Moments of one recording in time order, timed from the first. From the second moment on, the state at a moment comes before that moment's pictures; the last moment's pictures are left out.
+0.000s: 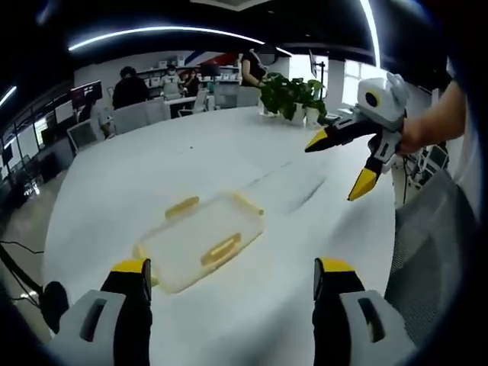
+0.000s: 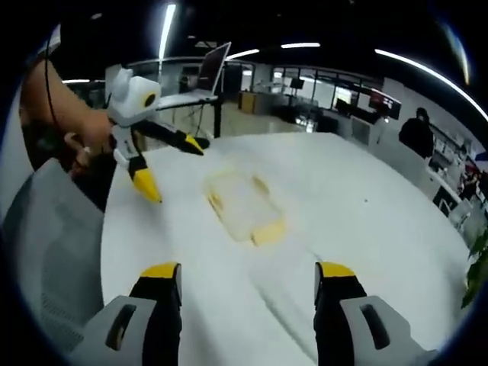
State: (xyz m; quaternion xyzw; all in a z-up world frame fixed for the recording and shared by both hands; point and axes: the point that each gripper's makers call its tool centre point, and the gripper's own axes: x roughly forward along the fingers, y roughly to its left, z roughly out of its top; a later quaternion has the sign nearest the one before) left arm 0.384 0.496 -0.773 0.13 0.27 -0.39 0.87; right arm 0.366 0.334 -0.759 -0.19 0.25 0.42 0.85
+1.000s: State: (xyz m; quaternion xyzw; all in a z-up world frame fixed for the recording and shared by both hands) left arm 0.417 0.531 -0.786 0.23 0.29 -0.43 0.83; right arm 0.408 0.358 -0.764 -0.26 0.25 0.47 0.81
